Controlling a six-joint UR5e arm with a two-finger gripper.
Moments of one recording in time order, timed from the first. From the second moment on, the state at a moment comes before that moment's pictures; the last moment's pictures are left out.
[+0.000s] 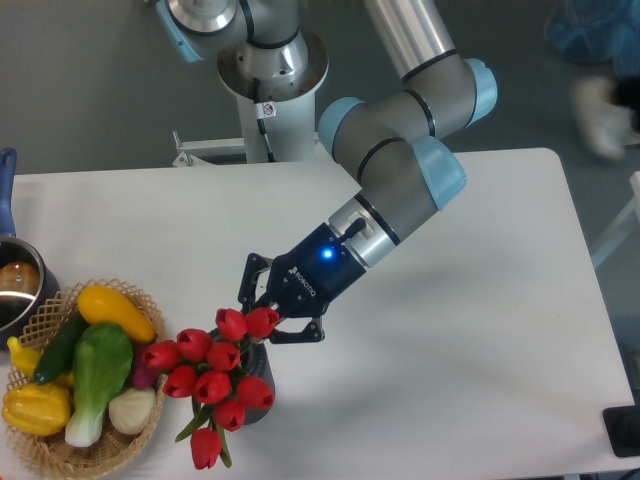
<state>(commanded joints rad) 2.55 -1.94 -1.65 -0.85 0.34 1.14</state>
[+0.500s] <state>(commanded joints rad) 2.59 -1.90 -1.65 -0.85 0.28 1.13</state>
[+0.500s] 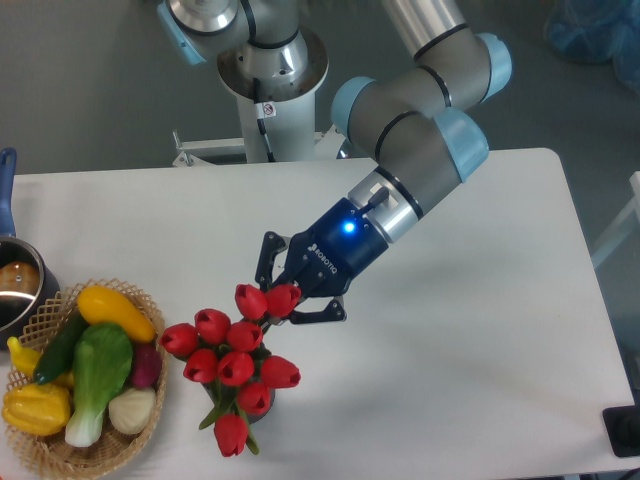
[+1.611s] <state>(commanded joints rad) 2.71 -1.86 -1.62 -0.86 -0.05 1.05</state>
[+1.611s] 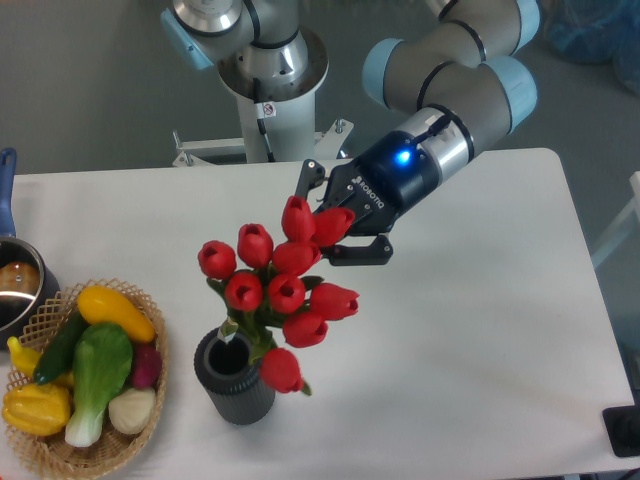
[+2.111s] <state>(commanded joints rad) 2.77 -1.84 -1.60 -0.85 0.02 1.18</state>
